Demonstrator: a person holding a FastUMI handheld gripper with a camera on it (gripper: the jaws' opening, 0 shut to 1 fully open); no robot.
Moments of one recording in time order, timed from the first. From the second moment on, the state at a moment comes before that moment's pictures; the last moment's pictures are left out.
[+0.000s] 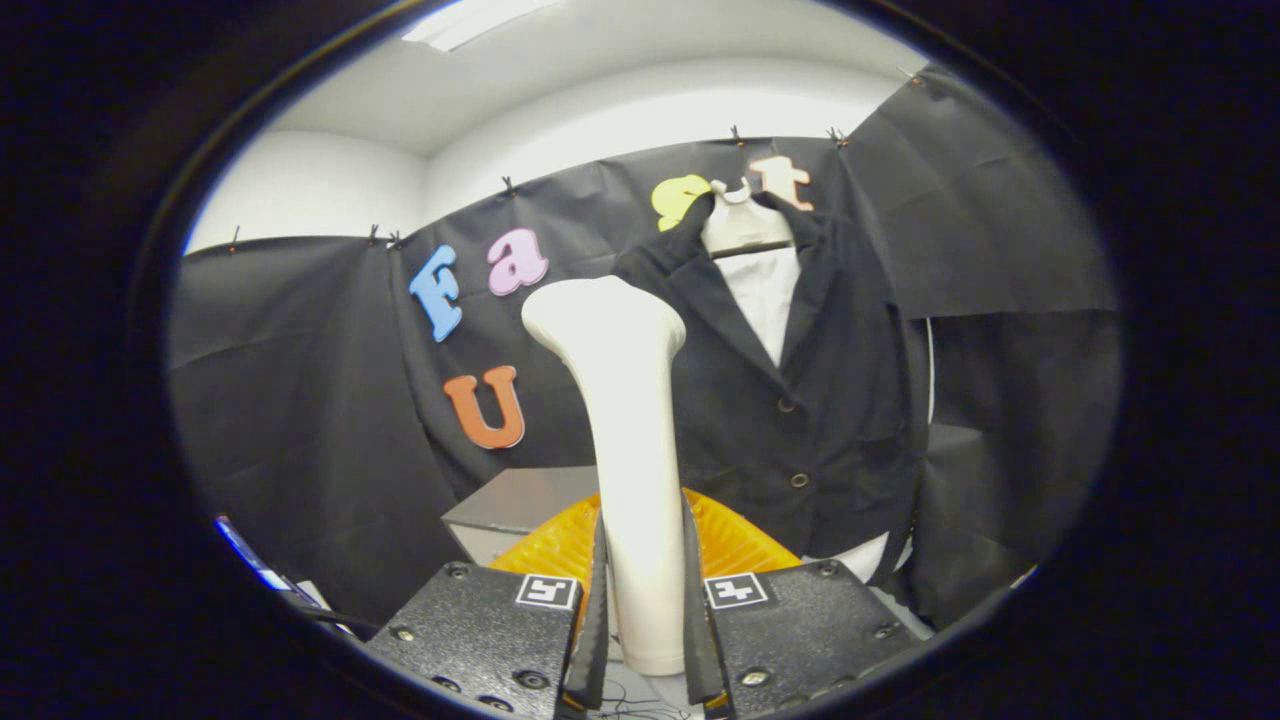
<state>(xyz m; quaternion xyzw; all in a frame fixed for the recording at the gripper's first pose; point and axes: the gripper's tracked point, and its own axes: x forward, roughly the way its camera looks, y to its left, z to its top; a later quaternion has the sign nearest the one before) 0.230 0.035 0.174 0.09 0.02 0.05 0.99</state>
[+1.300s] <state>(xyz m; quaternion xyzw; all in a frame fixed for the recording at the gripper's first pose) 0.390 -0.019 0.191 0.03 0.02 -0.03 1.00</state>
